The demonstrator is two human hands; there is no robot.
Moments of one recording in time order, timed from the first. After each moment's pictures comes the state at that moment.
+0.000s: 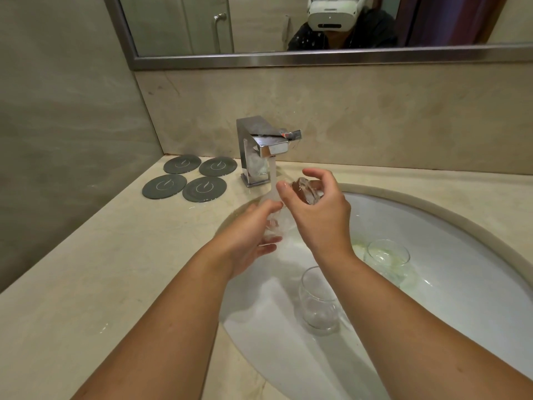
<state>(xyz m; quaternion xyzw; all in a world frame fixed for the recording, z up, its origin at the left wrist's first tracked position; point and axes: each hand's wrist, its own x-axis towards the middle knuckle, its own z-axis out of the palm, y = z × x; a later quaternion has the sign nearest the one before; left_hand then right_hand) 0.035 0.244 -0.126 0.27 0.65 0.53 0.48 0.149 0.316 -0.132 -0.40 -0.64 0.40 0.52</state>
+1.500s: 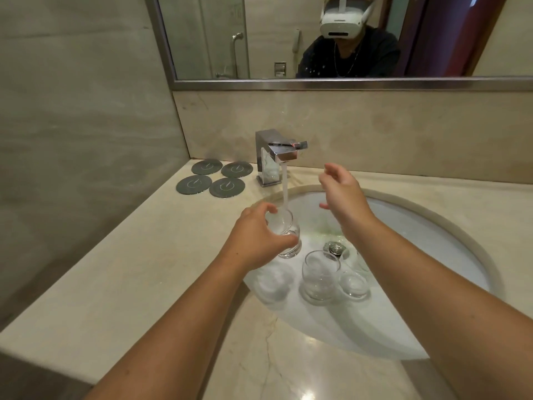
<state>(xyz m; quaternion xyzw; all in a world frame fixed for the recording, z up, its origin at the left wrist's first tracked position) 0.057 0.173 -0.102 0.47 0.79 0.36 0.17 0.186 0.318 -0.082 -0.43 -0.62 0.52 0.40</state>
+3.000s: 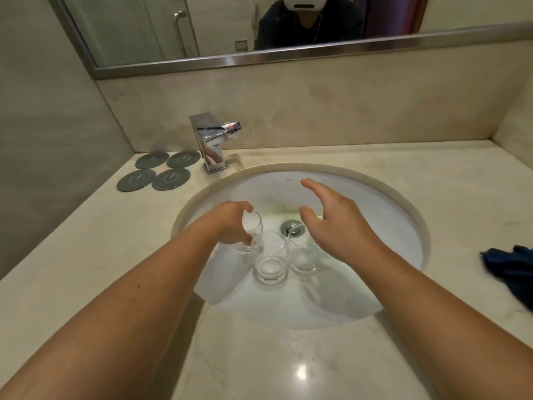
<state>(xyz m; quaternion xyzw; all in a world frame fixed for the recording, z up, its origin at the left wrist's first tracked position) 0.071 0.252 -0.122 0.56 0.81 0.00 0.18 0.312 0.278 -0.104 -0.43 -0.80 0.32 0.27</state>
